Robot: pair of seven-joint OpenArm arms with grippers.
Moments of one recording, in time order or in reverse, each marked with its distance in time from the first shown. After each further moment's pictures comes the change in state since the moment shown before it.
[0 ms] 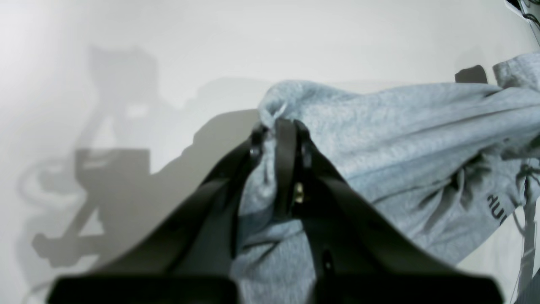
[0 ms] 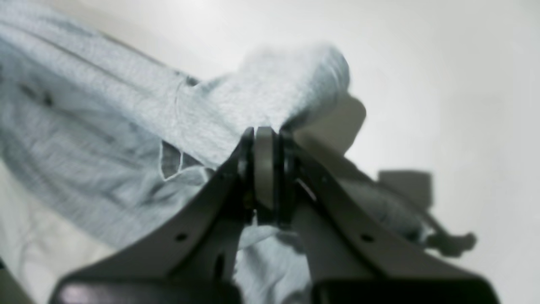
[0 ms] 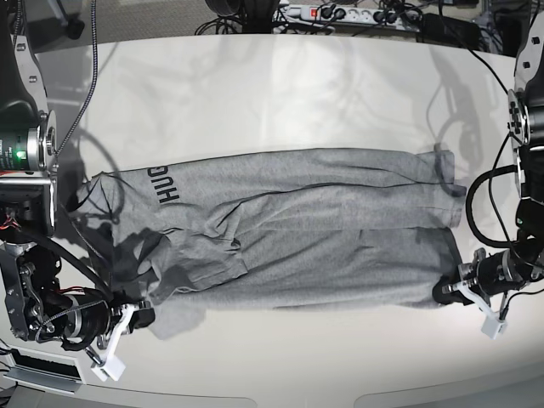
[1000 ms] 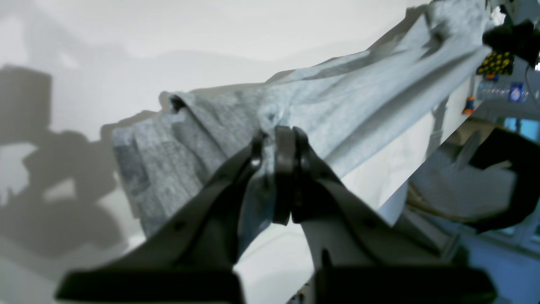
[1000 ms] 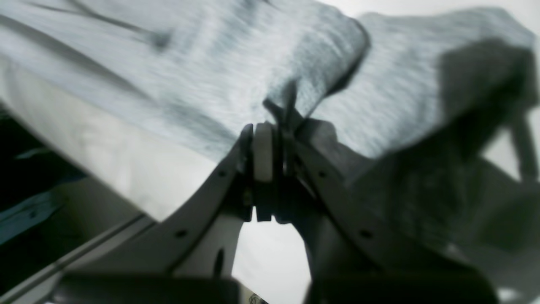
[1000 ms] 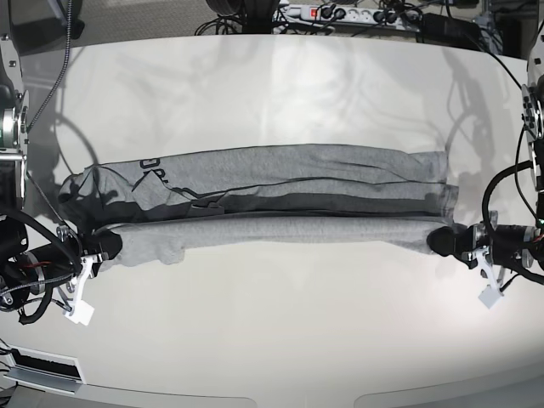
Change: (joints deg) left arm 0.9 -3.5 0.0 0.0 -23.1 -2.1 37.4; right arm -4.5 7.3 0.0 0.0 20.5 0.0 -28.5
